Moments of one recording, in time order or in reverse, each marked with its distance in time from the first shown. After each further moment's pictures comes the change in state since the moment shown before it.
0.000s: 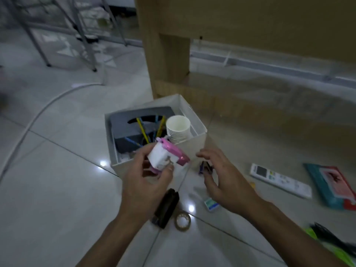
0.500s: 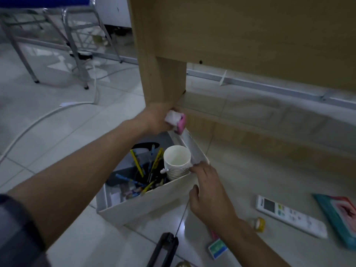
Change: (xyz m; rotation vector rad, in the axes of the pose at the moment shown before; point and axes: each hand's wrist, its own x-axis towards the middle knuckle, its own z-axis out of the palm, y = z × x) left_hand 0.293 -0.012 0.019 0.689 -0.536 0.275; right_hand 0.086 0.003 0.047 -0.147 0.110 0.114
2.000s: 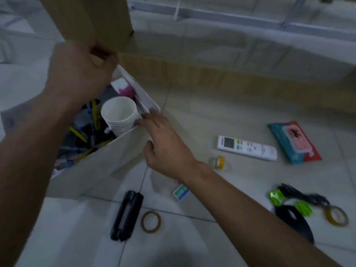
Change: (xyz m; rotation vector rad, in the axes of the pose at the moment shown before) left_hand -0.027 0.057 0.022 0.014 0.385 -0.155; right_hand 0.016 0.021 -0.003 0.154 -0.050 -0.040
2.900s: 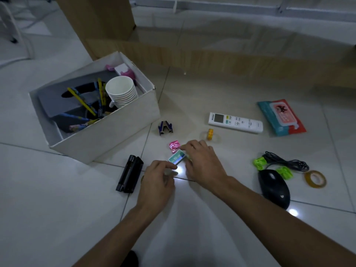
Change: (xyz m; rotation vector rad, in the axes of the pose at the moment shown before) left_hand -0.308 0.046 0.112 -0.284 -0.380 -0.123; right_hand -0.163 0.043 -0.015 -0.390 -0.201 0.289
